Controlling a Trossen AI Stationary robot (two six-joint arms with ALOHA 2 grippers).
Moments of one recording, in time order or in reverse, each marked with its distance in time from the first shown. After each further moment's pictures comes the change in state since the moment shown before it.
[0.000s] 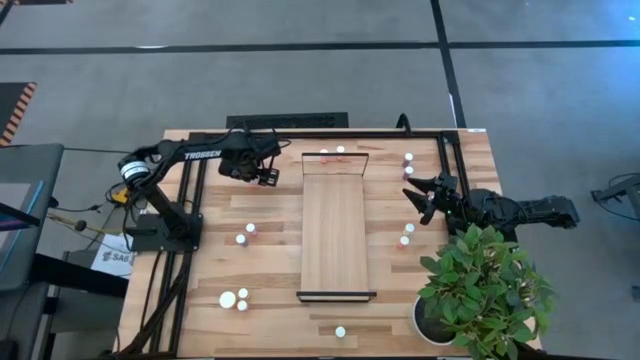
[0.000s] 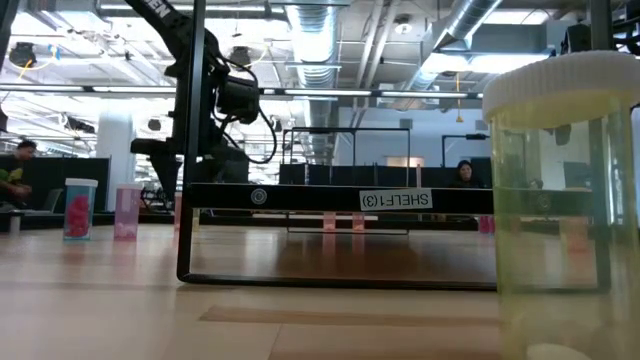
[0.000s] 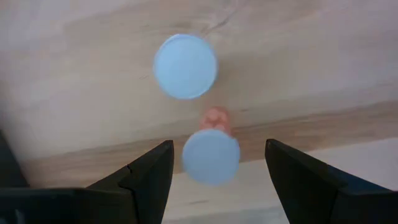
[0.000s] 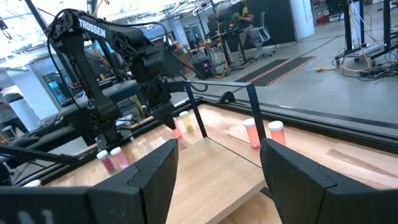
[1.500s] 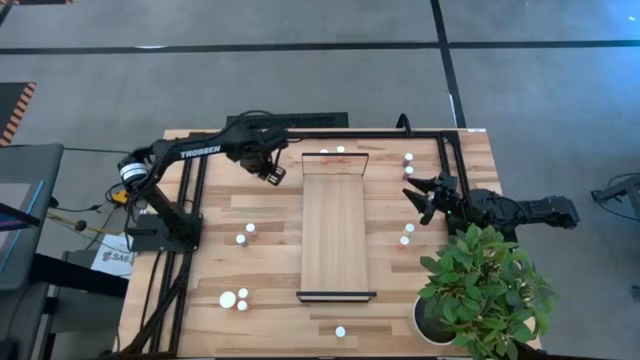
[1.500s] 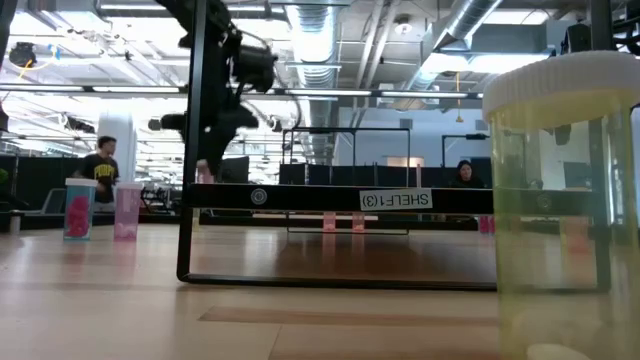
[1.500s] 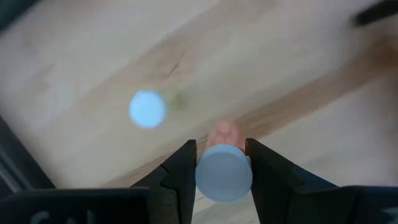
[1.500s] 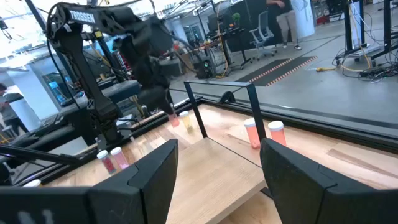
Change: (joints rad) left arm -0.072 -0.011 0.218 -0.146 -0.026 0.282; right arm 0.000 0.000 0.000 0.000 0.000 0.000
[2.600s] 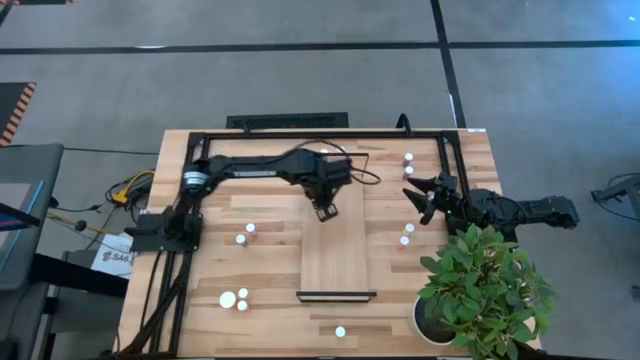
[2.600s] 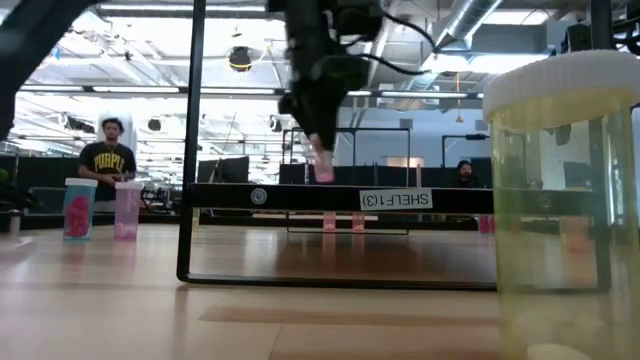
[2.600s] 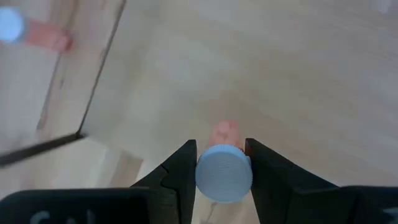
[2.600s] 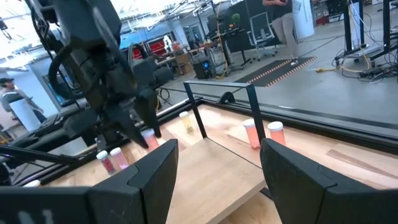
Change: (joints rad) left arm -0.379 0.474 0.697 -0.114 0.060 0.229; right arm 0.000 0.000 0.000 0.003 0.000 0.000
